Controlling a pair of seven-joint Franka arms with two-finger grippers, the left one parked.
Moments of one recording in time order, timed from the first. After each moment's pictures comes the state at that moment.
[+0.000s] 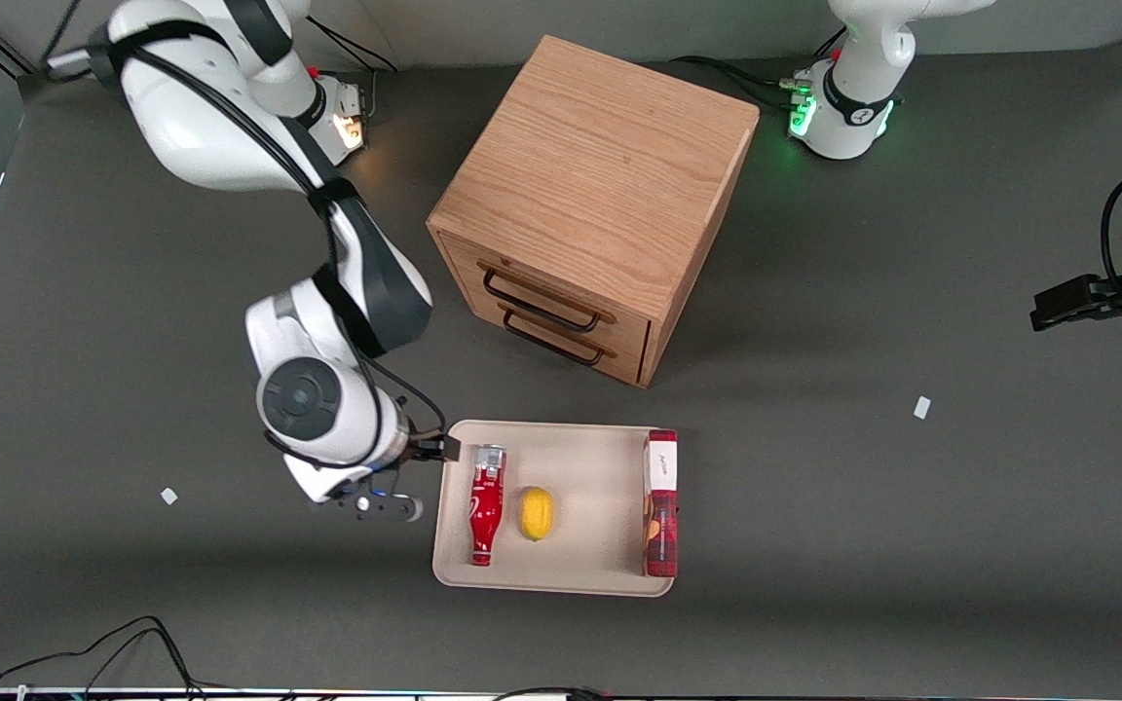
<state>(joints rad) 0.33 0.70 0.10 -1.16 -0.05 1.80 0.55</state>
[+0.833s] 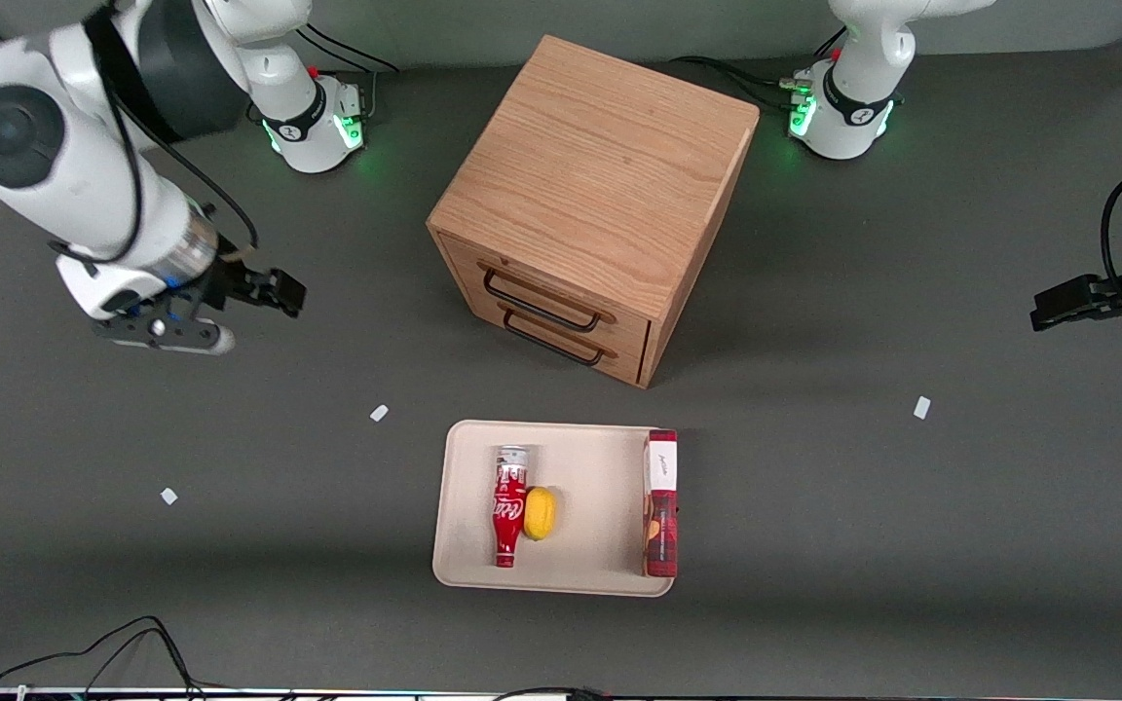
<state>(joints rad) 0.16 0.00 0.11 -1.76 -0.02 1.67 0.38</state>
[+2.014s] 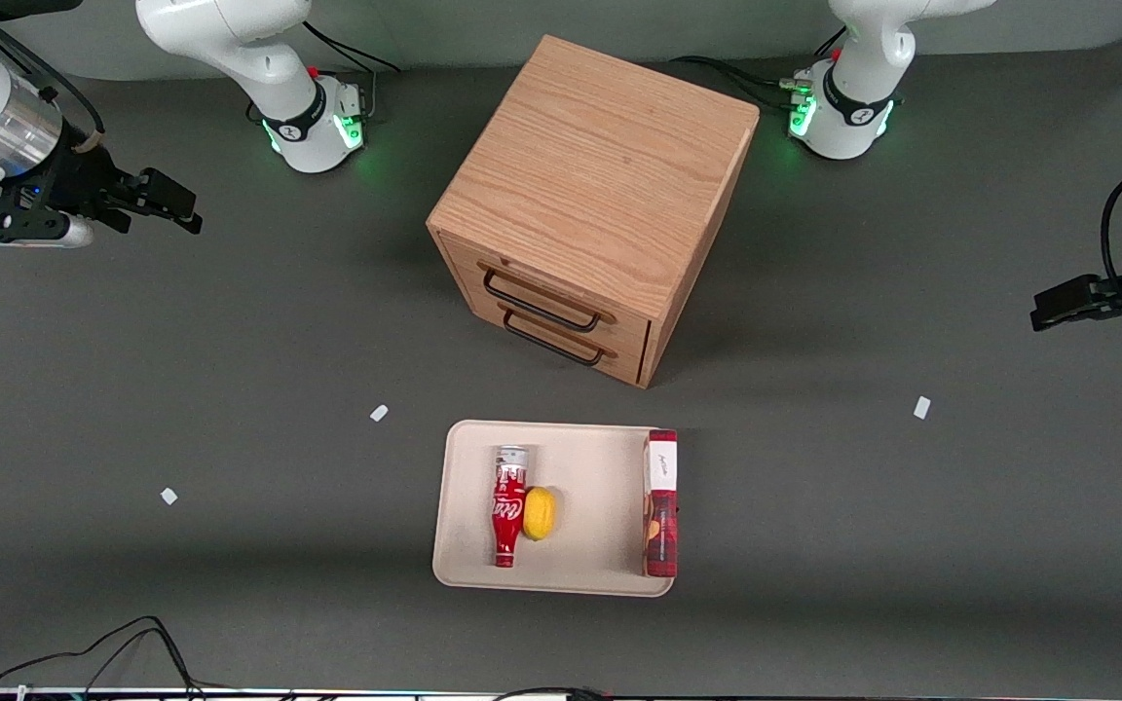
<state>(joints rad) 0.28 -0.26 -0.17 -1.93 0.02 1.59 0.21</state>
